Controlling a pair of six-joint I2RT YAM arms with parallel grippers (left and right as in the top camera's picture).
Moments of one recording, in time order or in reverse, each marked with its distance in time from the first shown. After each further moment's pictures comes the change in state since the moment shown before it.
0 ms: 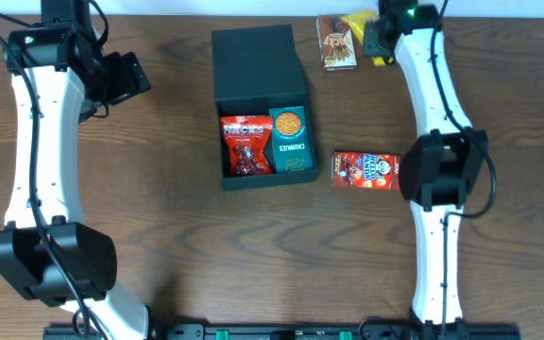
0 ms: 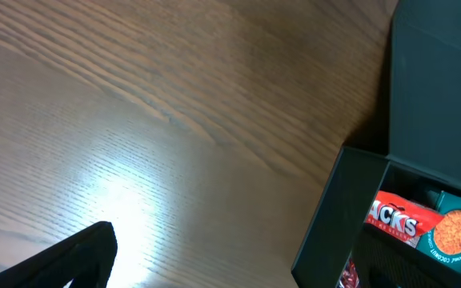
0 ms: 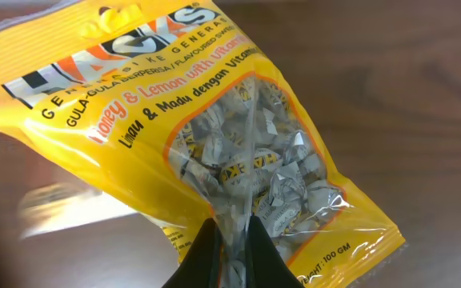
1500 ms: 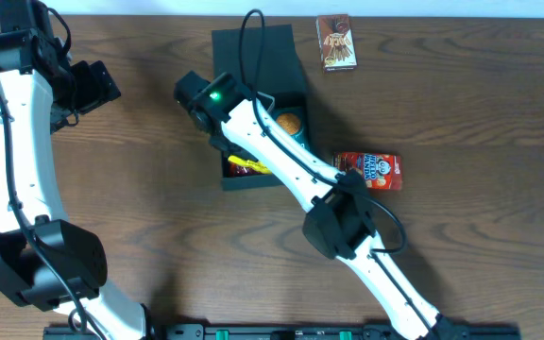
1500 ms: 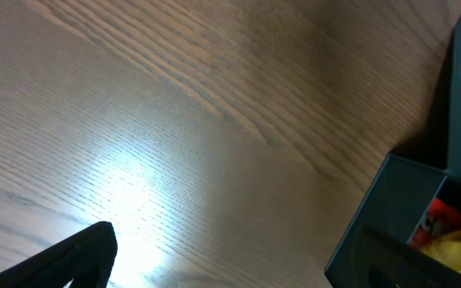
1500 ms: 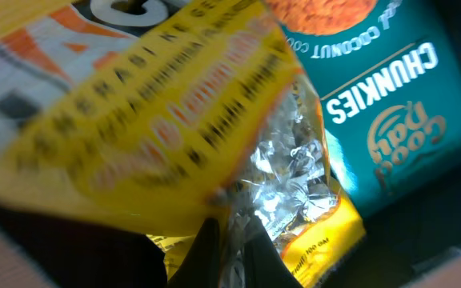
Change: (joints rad) left arm 0.130 0.000 0.000 -0.050 0.003 0.061; right arm 0.680 0.050 0.029 -0.532 0.060 1.081
